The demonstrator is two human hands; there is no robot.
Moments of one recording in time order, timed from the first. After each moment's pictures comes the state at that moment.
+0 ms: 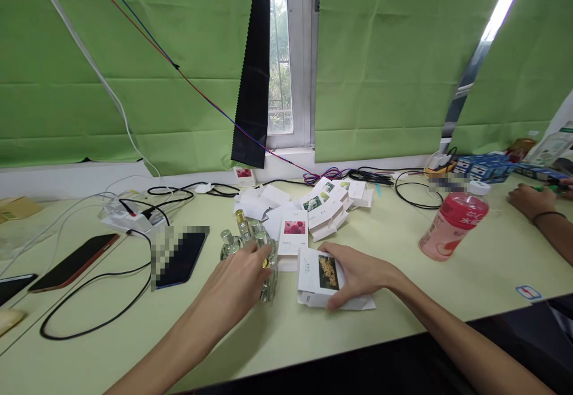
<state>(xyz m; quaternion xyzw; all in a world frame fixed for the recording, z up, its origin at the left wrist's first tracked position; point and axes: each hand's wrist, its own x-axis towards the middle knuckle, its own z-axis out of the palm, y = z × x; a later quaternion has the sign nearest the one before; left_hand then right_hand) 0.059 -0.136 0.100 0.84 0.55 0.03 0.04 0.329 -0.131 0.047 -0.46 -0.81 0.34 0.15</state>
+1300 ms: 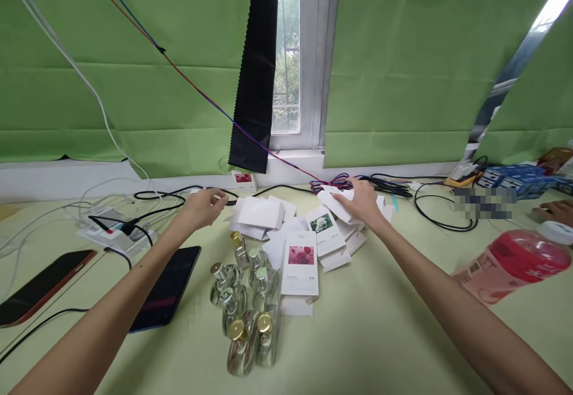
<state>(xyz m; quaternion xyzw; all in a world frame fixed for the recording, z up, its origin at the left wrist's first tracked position) -0.028 0.088 0.120 0.70 0.69 0.16 0.10 0.357 0.063 0.060 -0.72 -0.61 0.01 0.33</state>
